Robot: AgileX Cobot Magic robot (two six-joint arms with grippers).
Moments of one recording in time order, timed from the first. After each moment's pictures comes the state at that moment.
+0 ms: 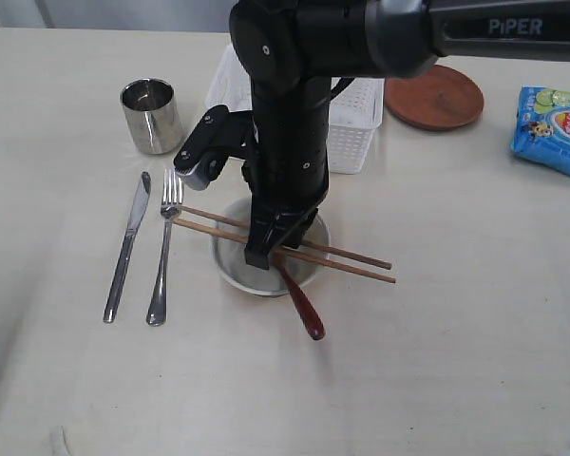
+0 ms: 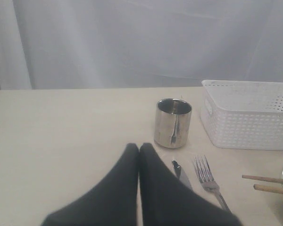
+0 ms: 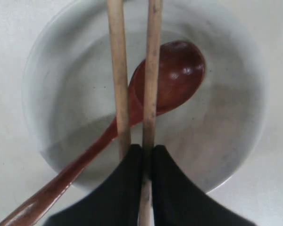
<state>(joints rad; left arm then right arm) -0.16 0.00 0.00 -0.02 0.22 -0.04 0.82 1.99 -1.45 0.00 1.13 -0.44</state>
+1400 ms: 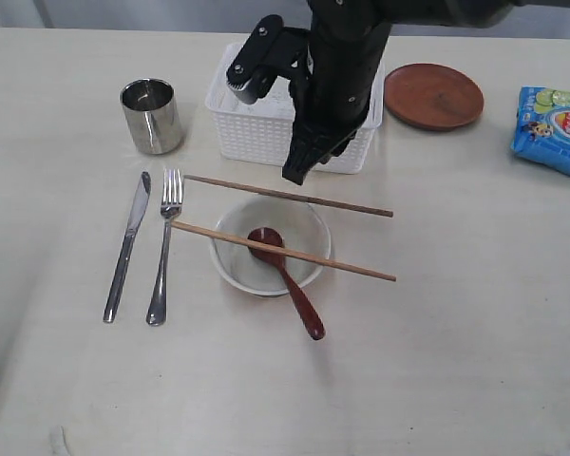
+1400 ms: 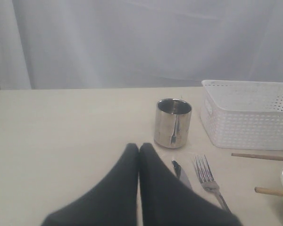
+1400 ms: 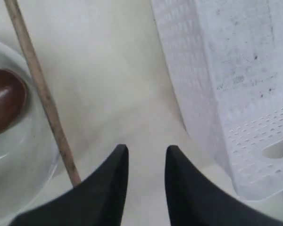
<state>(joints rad) -0.16 0.00 0.00 -0.02 0.22 -0.04 0.68 1.93 -1.45 -0.21 0.92 -0.34</state>
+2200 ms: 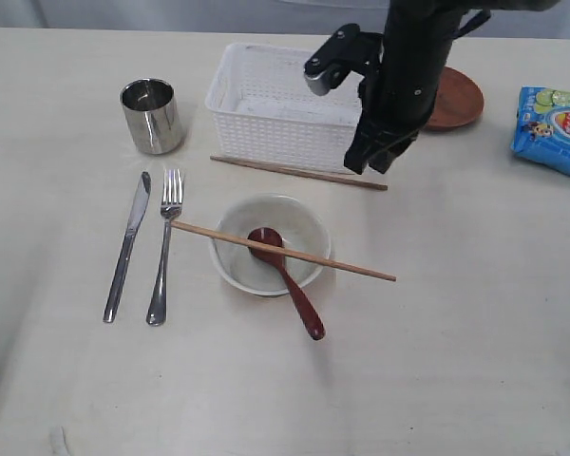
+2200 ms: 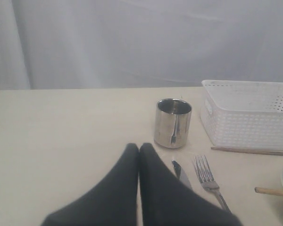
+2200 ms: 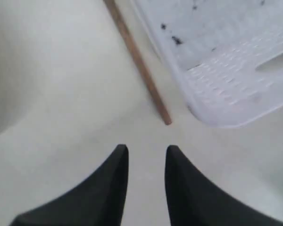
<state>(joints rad) -0.16 0.00 0.00 -0.02 0.22 -0.04 0.47 1.98 -1.45 -0.07 1.02 -0.46</state>
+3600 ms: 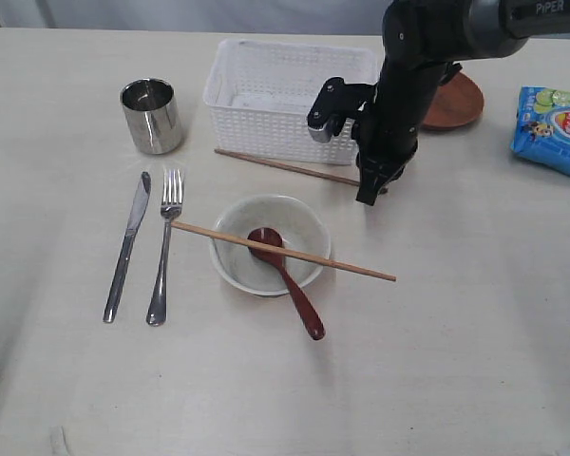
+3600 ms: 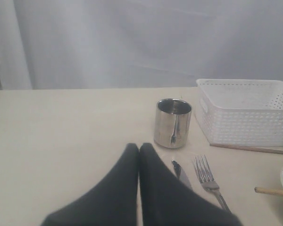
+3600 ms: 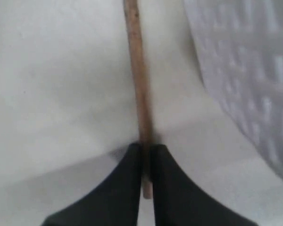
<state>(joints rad) -0.16 0.00 0.00 -0.02 0.22 -0.04 0.41 2.17 -1.46 -0.01 0.87 -0.81</state>
